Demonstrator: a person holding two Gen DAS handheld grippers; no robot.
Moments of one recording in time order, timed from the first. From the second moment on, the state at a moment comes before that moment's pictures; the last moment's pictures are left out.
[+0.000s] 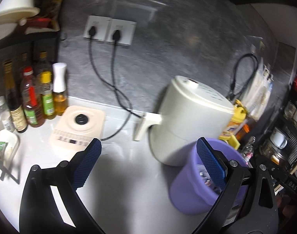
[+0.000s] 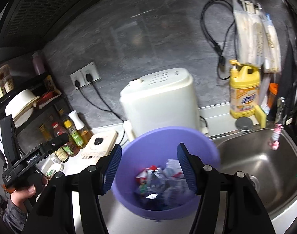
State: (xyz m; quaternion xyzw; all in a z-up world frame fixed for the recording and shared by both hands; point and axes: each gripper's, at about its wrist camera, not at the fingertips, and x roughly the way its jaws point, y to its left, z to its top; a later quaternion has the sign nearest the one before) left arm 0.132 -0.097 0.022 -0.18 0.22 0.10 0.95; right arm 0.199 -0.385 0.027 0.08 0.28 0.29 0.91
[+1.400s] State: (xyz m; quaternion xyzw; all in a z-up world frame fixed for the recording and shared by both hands) left arm 0.176 0.081 -0.052 -0.15 0.28 0.05 0.95; right arm 0.220 -0.132 -0.084 0.00 0.37 0.27 0.89
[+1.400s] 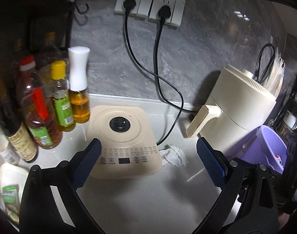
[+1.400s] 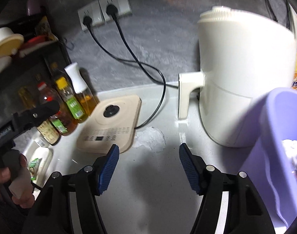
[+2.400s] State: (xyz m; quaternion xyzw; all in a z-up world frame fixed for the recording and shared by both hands) left arm 0.247 0.109 -0.132 -0.21 0.32 0.04 0.92; right arm 0.313 -0.071 -0.165 -0.06 0.45 0.29 0.84
